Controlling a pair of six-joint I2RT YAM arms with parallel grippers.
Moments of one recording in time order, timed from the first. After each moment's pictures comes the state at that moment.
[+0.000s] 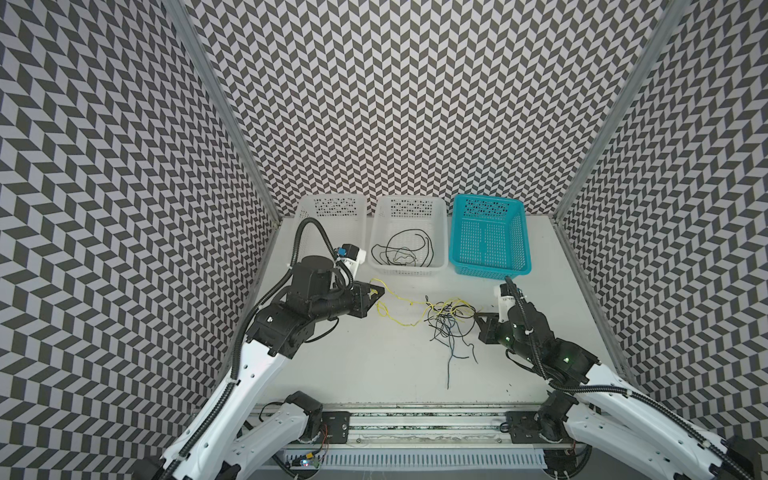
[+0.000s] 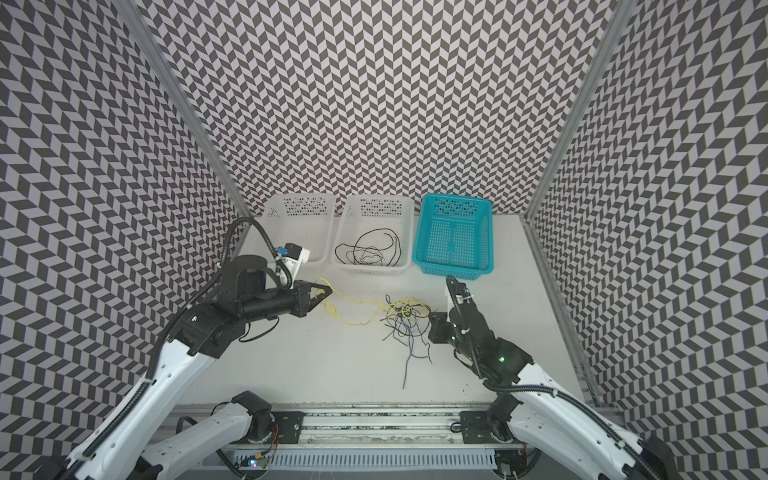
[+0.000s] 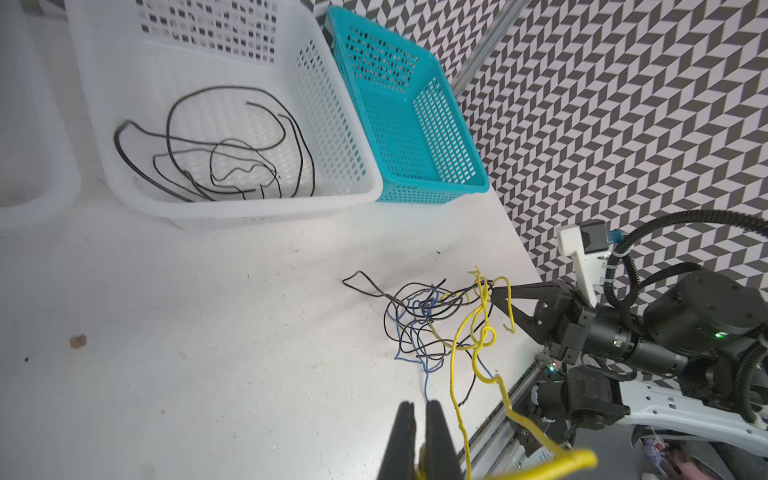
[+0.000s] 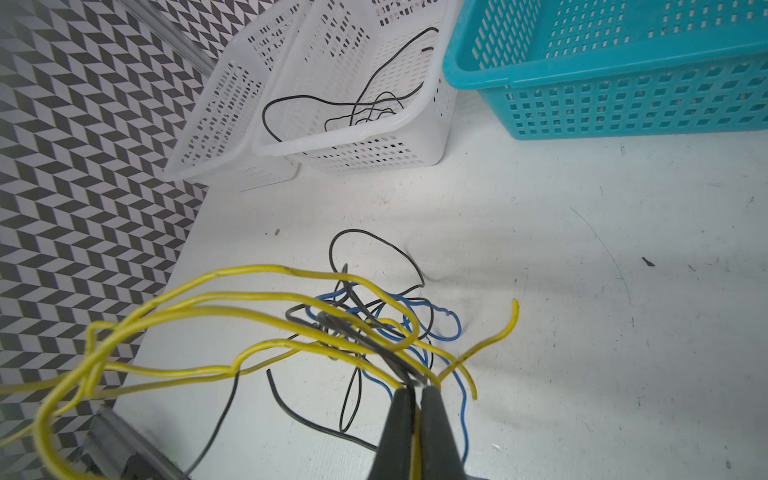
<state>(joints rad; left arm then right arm) -0.42 0.95 1.10 -0.67 0.53 -0.37 0.63 0.76 0.53 -0.26 0.11 0.70</state>
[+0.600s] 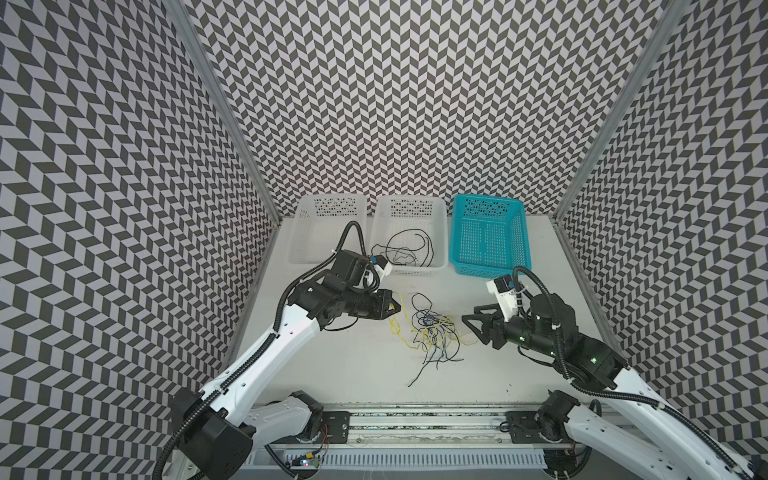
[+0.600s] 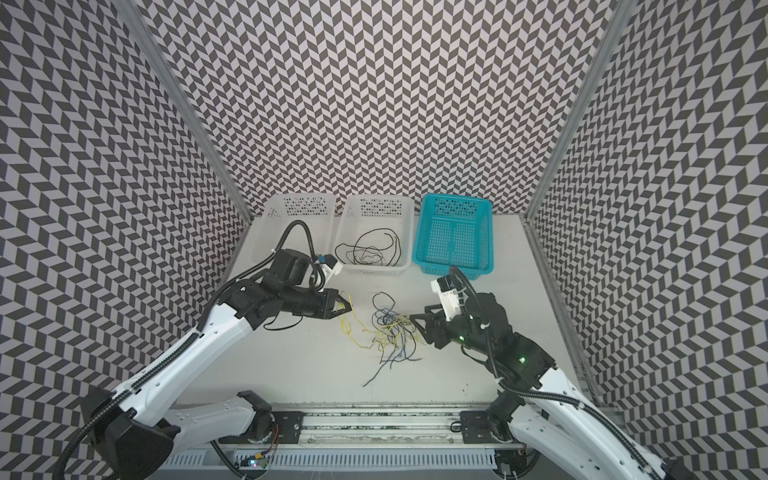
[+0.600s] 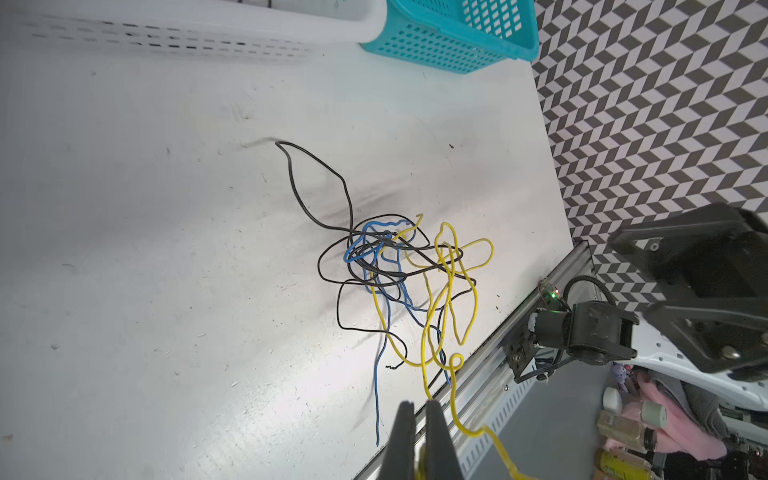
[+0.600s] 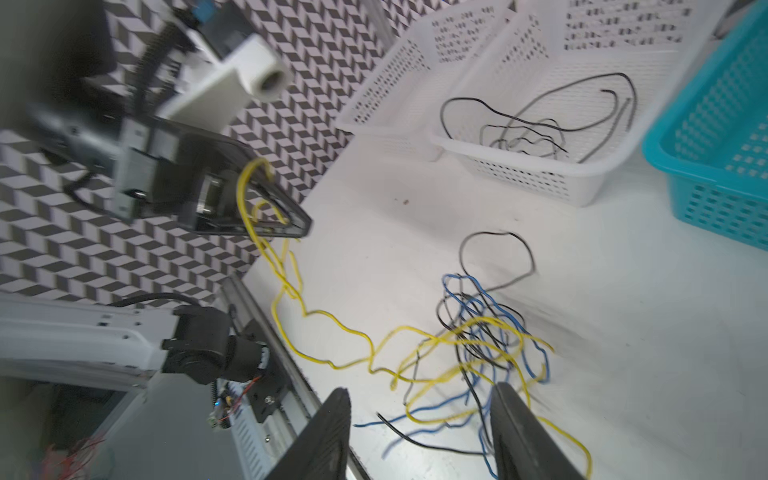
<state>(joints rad) -0.53 1.19 1.12 -0.76 0.60 -0.36 0.65 0.72 0.71 -0.30 -0.28 0.41</state>
